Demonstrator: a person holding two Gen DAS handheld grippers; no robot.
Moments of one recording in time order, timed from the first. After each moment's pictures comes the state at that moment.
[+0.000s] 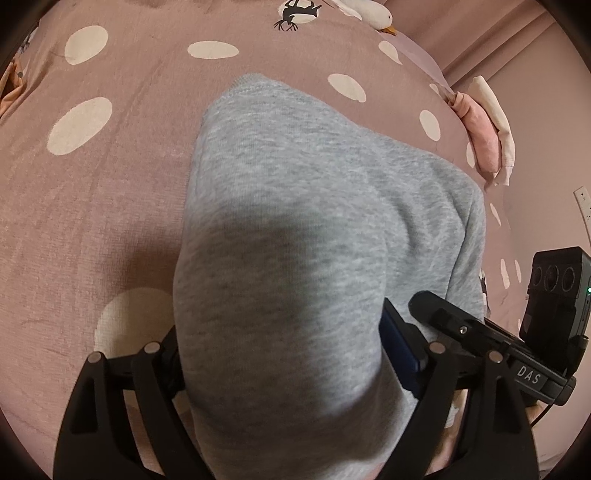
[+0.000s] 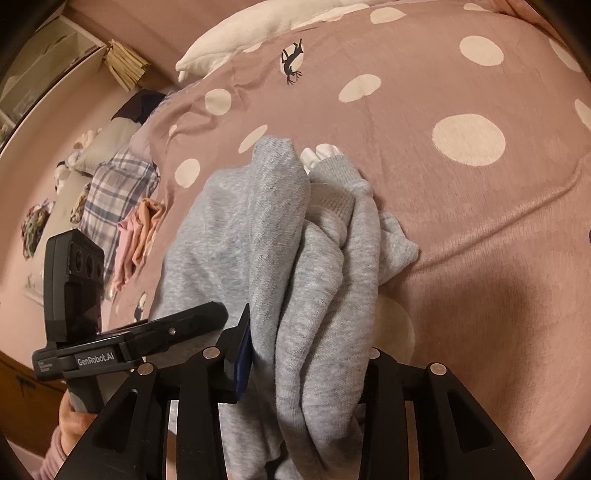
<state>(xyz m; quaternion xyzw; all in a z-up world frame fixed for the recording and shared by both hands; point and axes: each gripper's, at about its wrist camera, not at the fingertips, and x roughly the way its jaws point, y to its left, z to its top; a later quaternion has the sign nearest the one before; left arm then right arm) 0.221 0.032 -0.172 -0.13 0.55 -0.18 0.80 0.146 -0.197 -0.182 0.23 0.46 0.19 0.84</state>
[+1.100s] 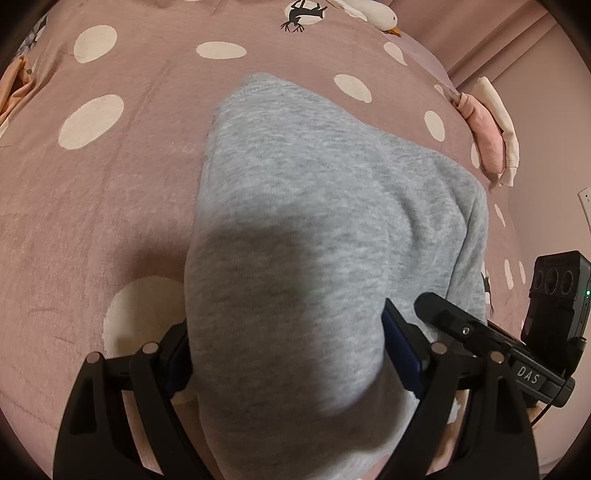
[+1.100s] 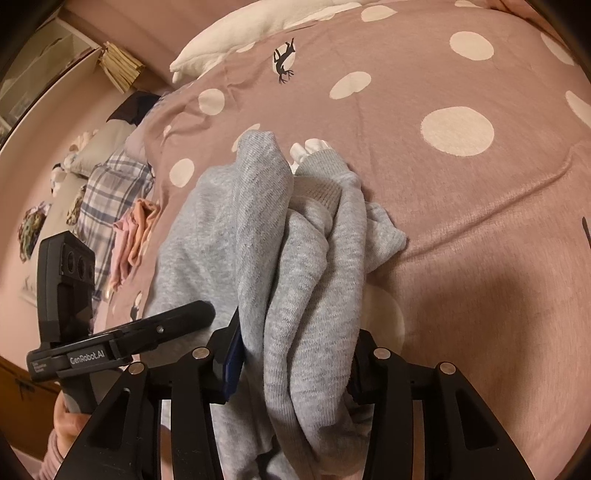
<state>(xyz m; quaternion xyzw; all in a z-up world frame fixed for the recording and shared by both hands) 0.212 0.040 -0.171 -0.13 0.55 -0.17 0.80 0.141 -0.202 -0.184 0.23 0.46 0.18 0.84</state>
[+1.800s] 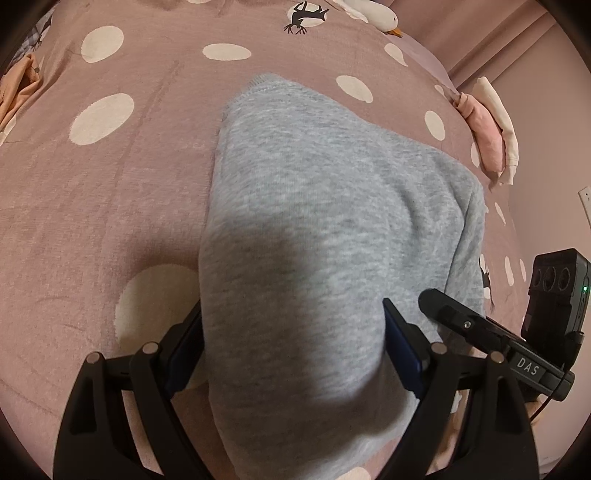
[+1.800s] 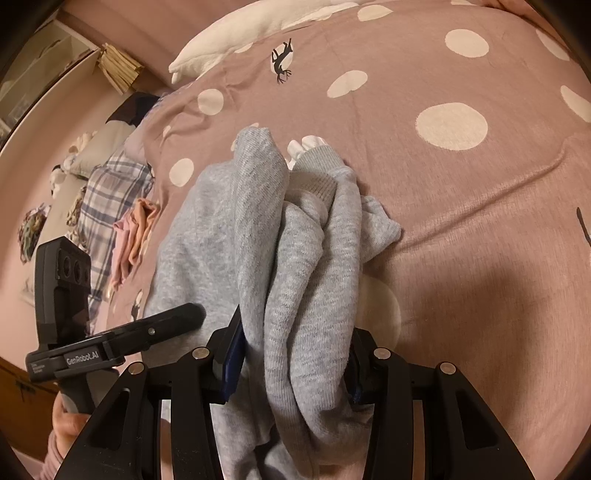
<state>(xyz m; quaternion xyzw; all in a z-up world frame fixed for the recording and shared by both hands) 0.201 0.047 -0.167 -0.13 0.55 -0.17 0.81 0.136 -0.205 -0.185 0.23 0.46 0.18 0.84</state>
